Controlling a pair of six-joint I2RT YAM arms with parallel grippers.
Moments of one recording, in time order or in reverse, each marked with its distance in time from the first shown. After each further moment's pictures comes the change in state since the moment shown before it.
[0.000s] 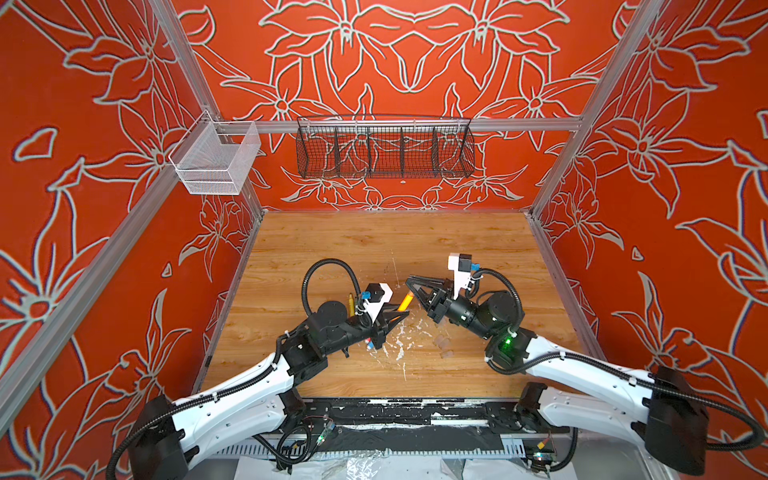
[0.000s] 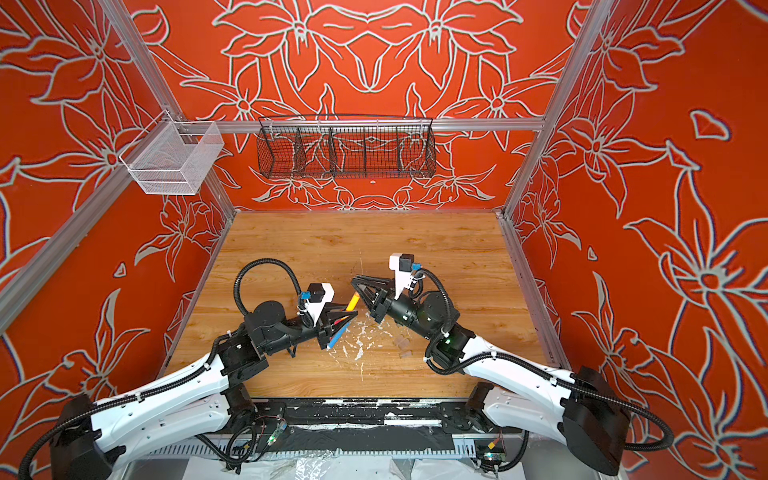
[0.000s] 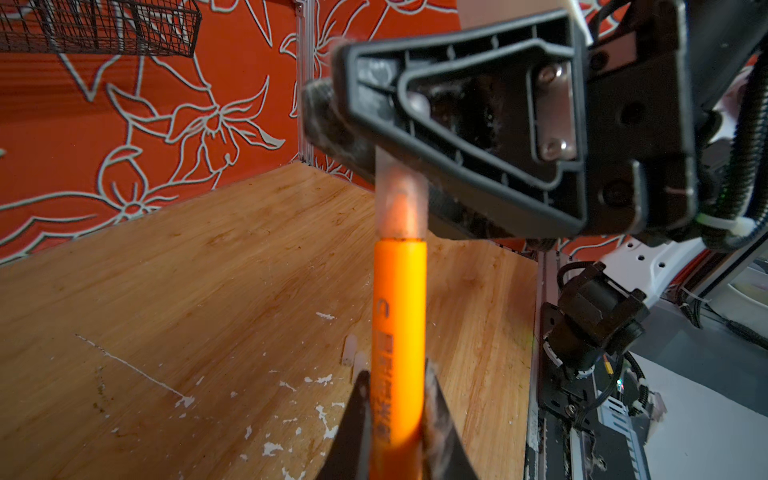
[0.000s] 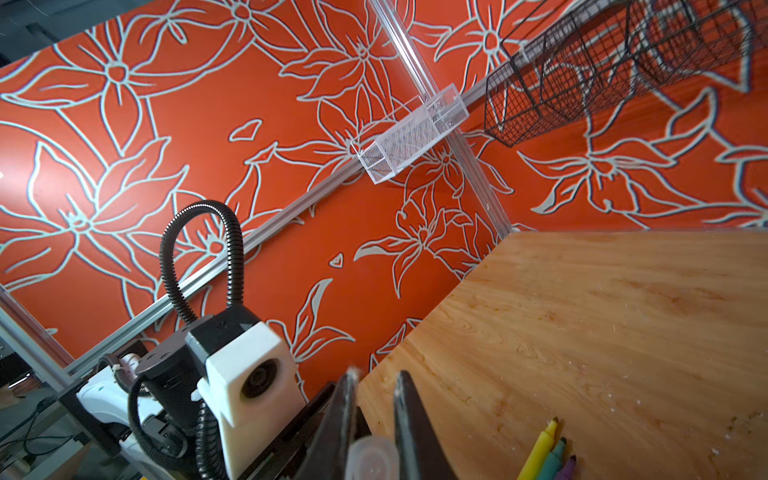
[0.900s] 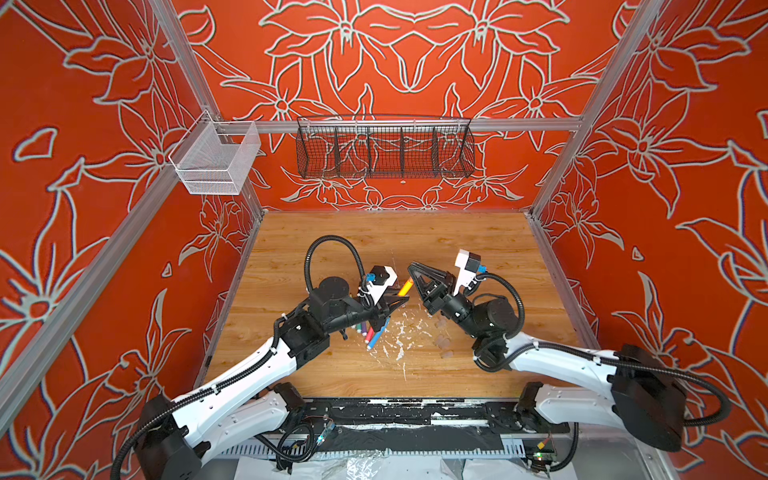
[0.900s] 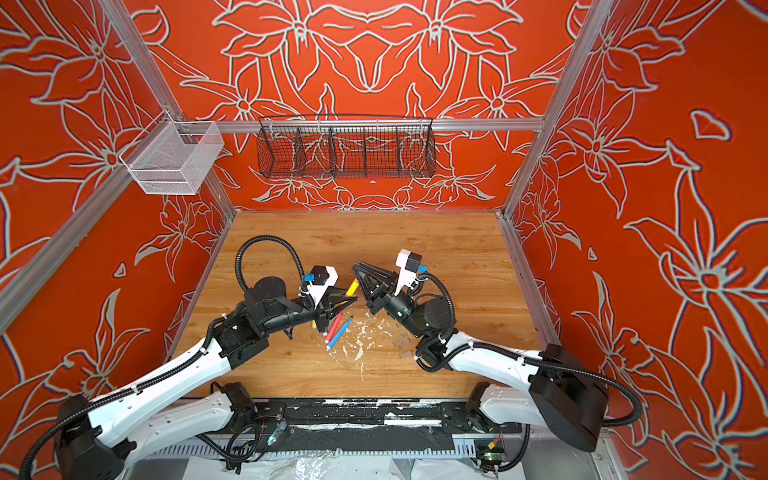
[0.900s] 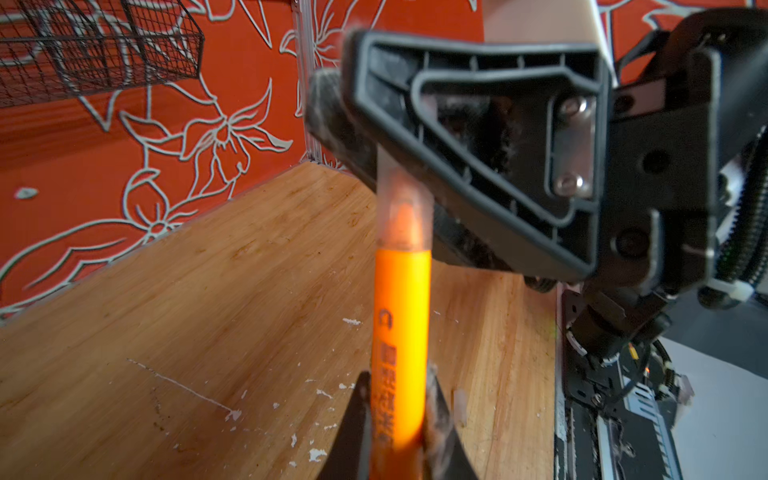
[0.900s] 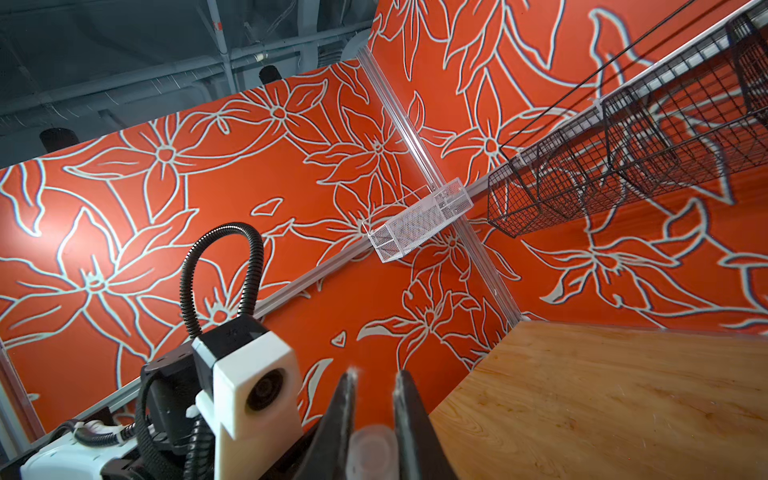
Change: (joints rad) left arm 0.111 0.076 0.194 -0.198 0.095 0.122; right arm 0.022 0.197 -0.030 0.409 0.111 -0.019
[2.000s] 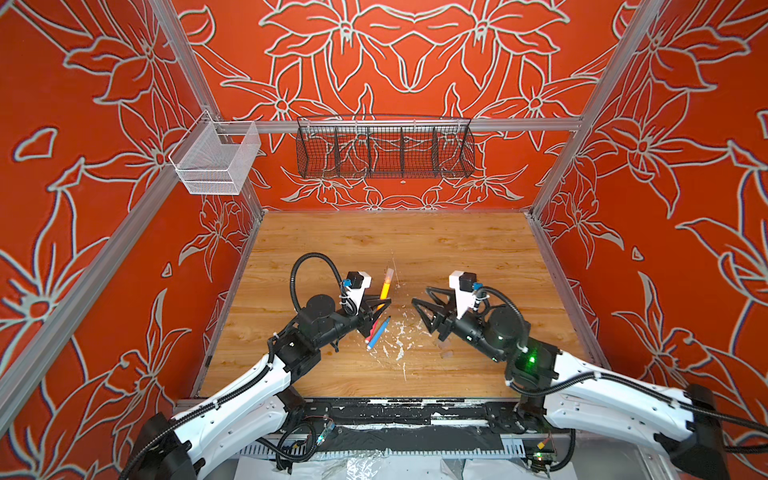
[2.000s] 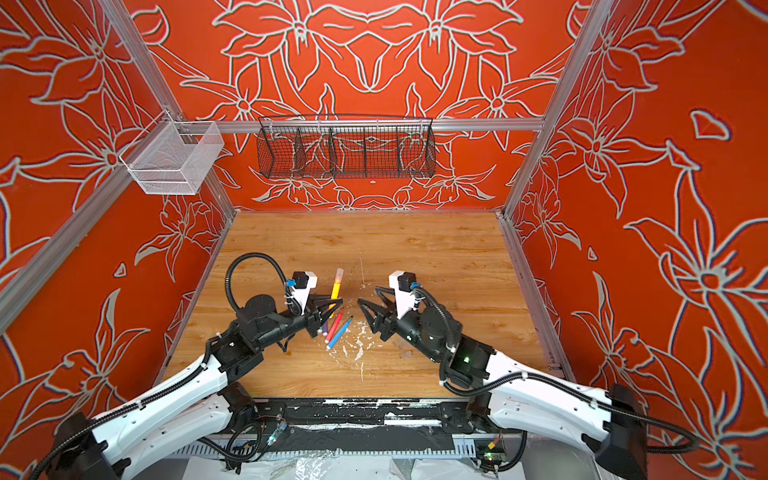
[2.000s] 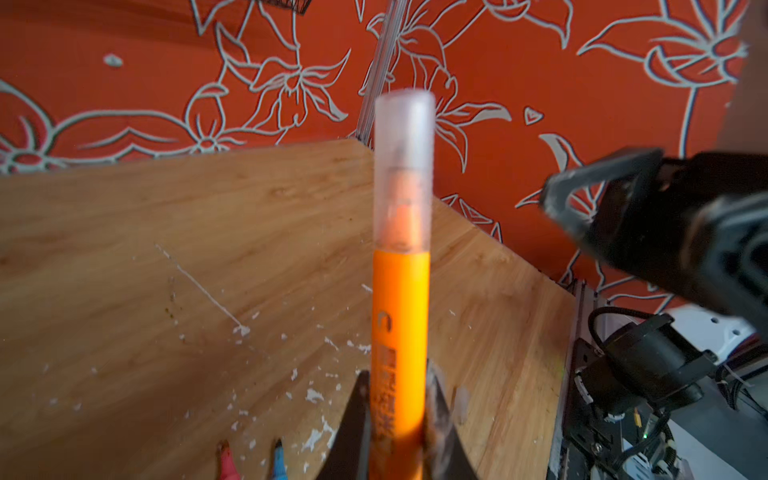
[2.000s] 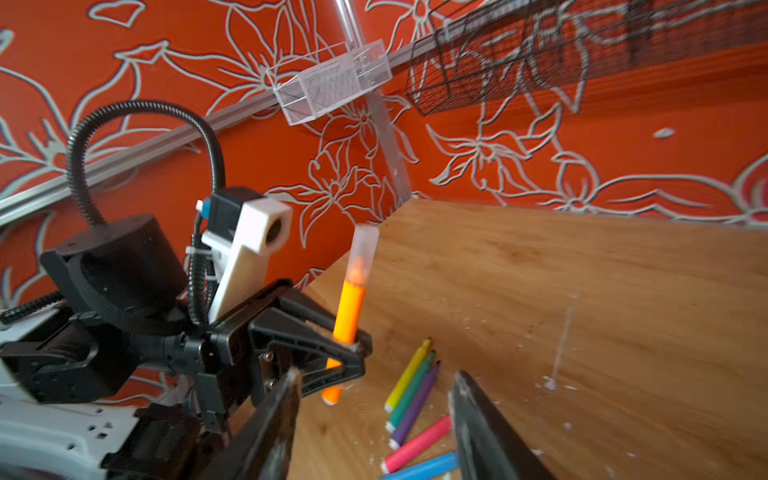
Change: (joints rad) left arm 0.075 -0.119 -0.282 0.151 -0.046 -0.309; right arm 0.139 -0.468 0.033 -0.923 0.305 -0.266
